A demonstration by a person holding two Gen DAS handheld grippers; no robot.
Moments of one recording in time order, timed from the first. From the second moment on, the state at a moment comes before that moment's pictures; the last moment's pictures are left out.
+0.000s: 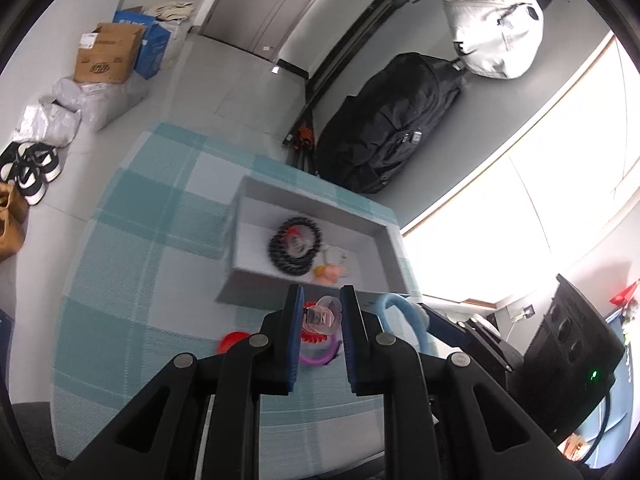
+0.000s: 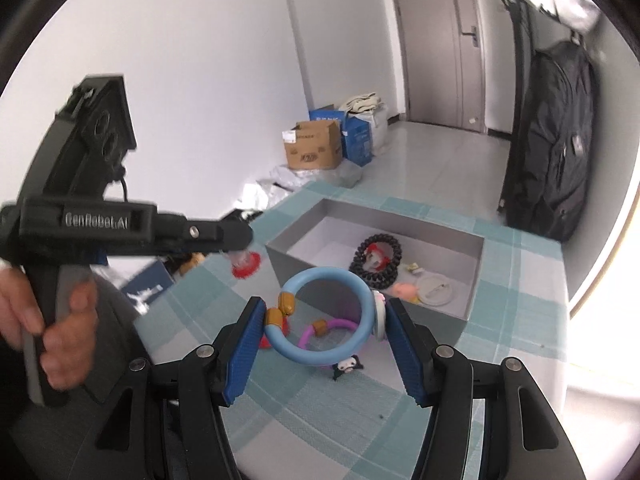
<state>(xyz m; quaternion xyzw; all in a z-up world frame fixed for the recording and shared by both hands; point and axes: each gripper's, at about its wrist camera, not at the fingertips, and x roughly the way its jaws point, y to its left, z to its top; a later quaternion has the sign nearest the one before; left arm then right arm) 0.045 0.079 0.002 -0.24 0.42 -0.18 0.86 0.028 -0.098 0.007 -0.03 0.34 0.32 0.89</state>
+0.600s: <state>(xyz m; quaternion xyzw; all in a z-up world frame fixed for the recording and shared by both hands) 0.108 0.049 0.013 -0.19 0.42 -0.19 0.86 0.095 -0.126 0.024 0.06 0.32 0.31 0.90</state>
